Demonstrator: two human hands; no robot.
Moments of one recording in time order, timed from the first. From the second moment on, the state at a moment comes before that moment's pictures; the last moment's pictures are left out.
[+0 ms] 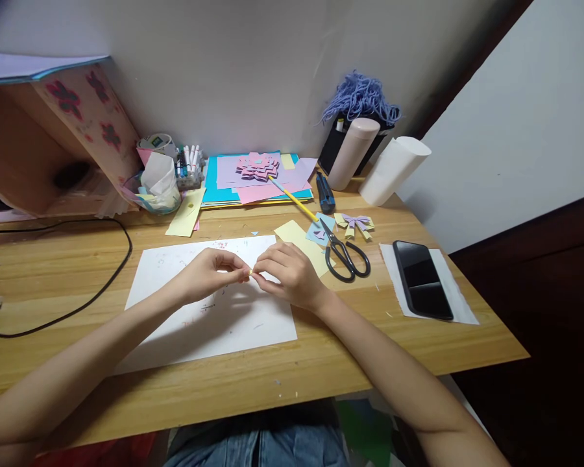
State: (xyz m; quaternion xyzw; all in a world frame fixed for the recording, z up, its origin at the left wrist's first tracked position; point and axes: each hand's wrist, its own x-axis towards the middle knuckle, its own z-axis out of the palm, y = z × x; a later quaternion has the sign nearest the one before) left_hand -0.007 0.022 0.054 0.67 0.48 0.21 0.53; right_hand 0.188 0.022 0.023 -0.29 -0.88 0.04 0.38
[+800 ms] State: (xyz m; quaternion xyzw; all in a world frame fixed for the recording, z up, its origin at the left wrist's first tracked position) left_hand 0.002 0.007 0.055 0.84 0.46 0.24 0.17; right_hand 0.192 0.023 0.030 -0.35 -0.87 0.13 0.33
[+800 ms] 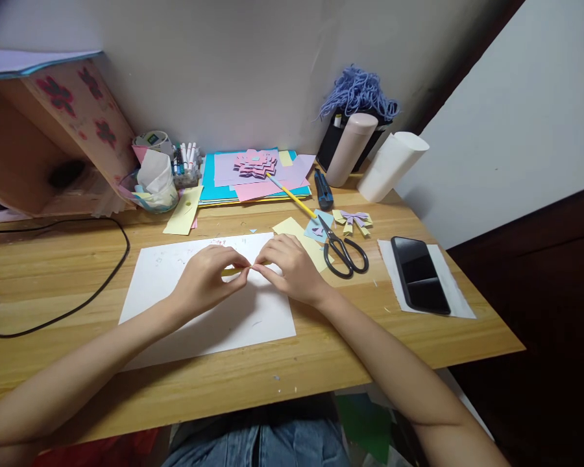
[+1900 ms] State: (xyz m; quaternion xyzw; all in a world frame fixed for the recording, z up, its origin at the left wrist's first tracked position) left_hand 0.008 0.018 0.020 0.52 0.46 0.43 0.58; right_hand 0.185 0.019 0.023 -0.40 -0.78 -0.01 0.49
